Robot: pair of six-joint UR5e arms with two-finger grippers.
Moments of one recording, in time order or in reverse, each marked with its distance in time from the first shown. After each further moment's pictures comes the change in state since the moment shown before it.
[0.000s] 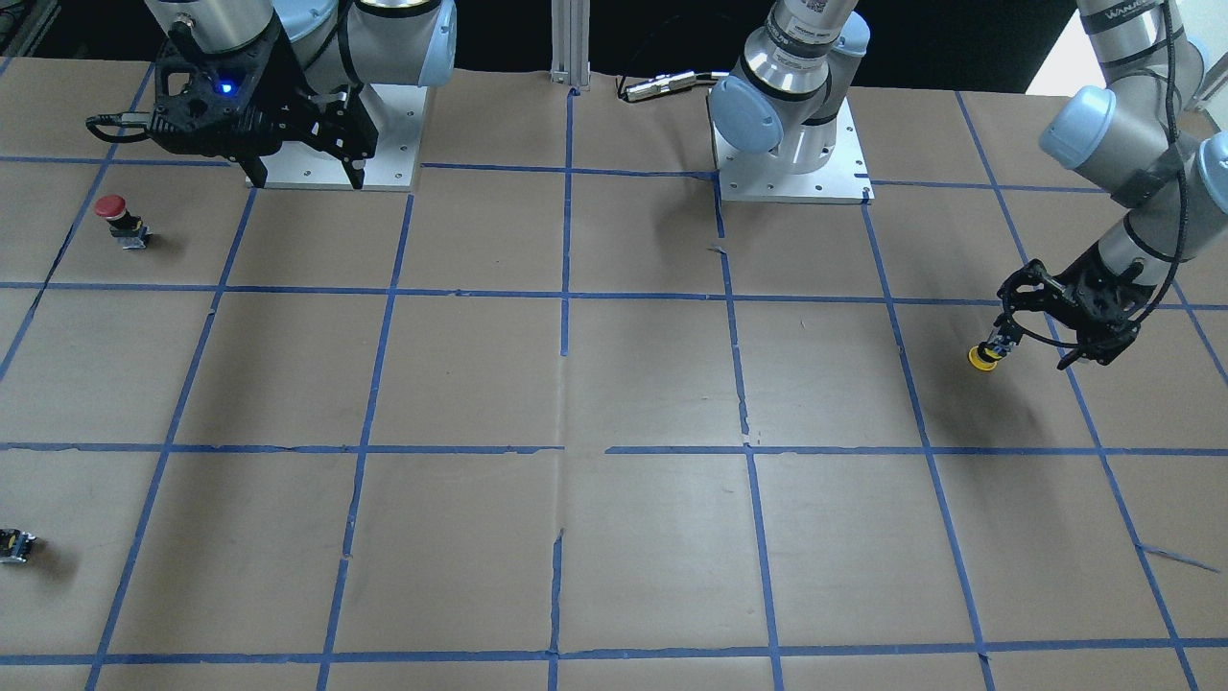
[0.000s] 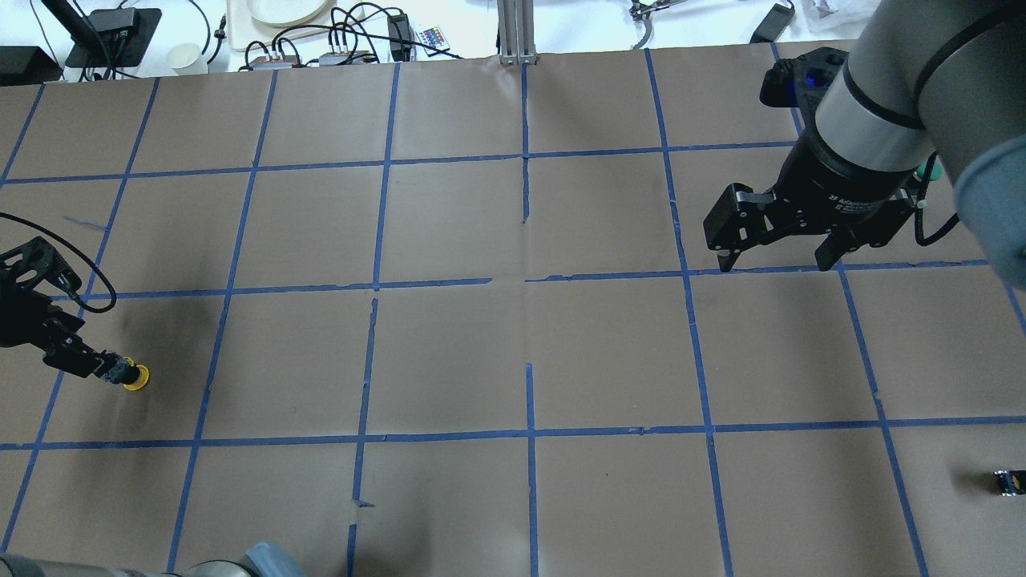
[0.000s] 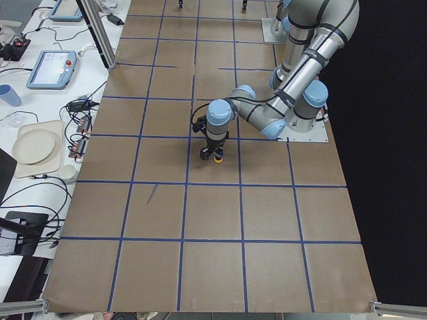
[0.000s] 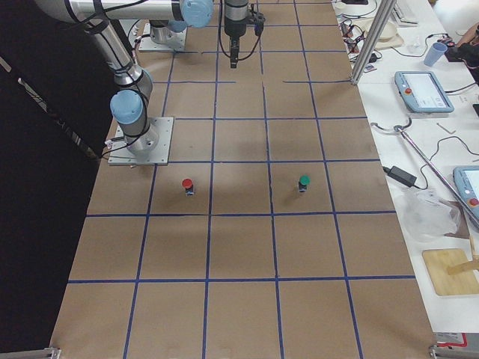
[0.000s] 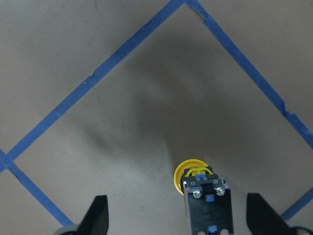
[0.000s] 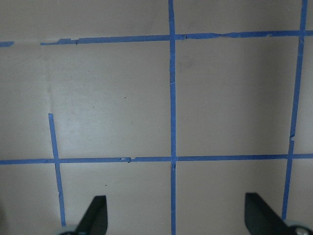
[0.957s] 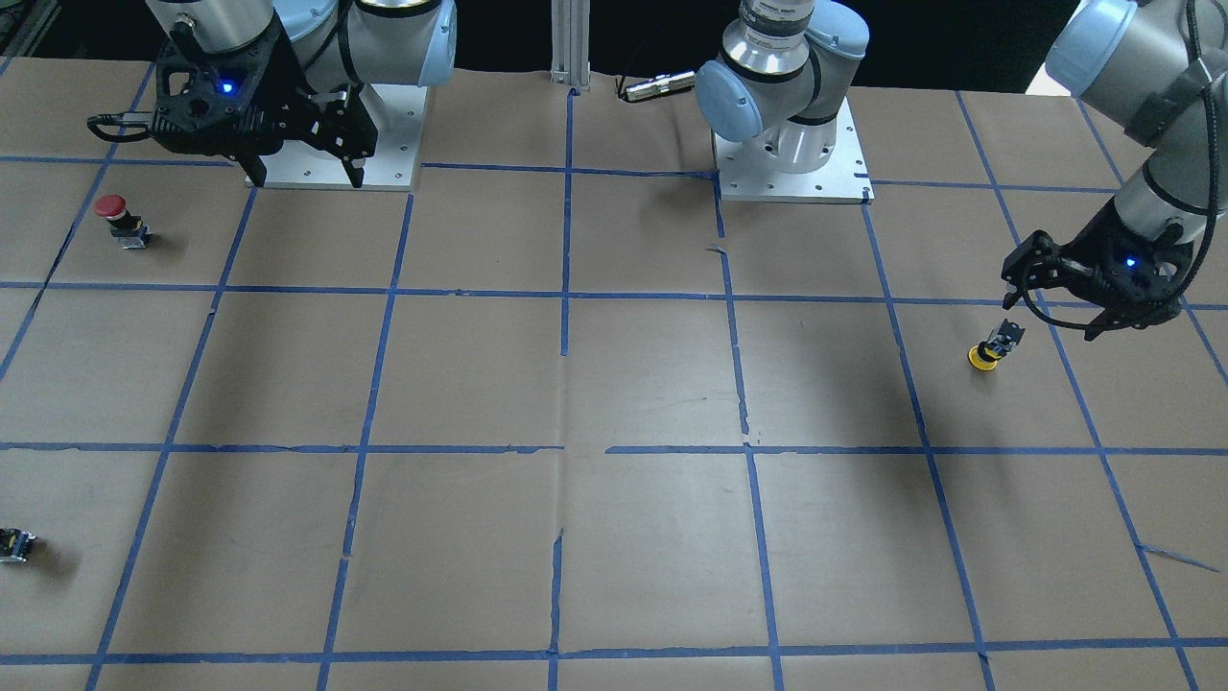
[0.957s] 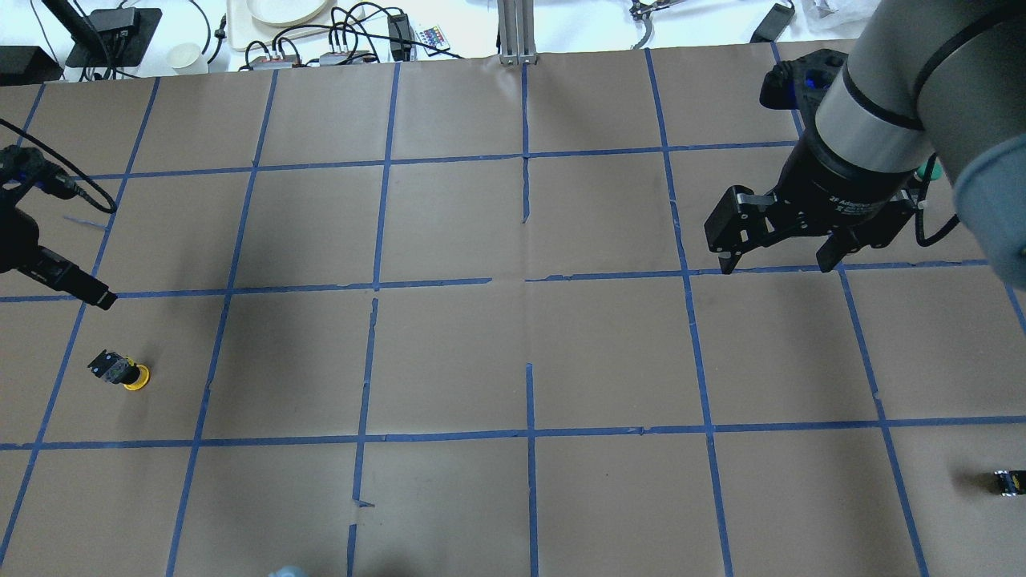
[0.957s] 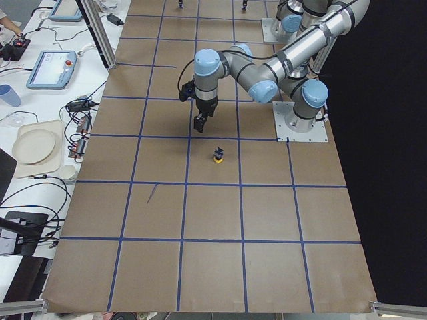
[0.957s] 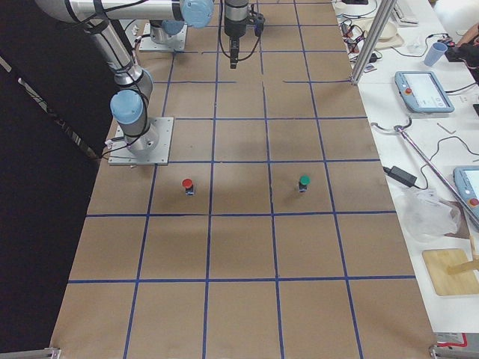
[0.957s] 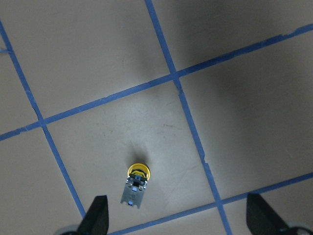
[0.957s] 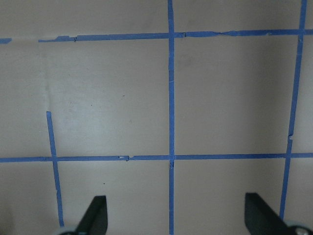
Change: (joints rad) left arm -0.146 0.131 0.115 -0.188 0.071 -0.362; right arm 0.000 0.000 0.001 0.005 -0.005 -0.007
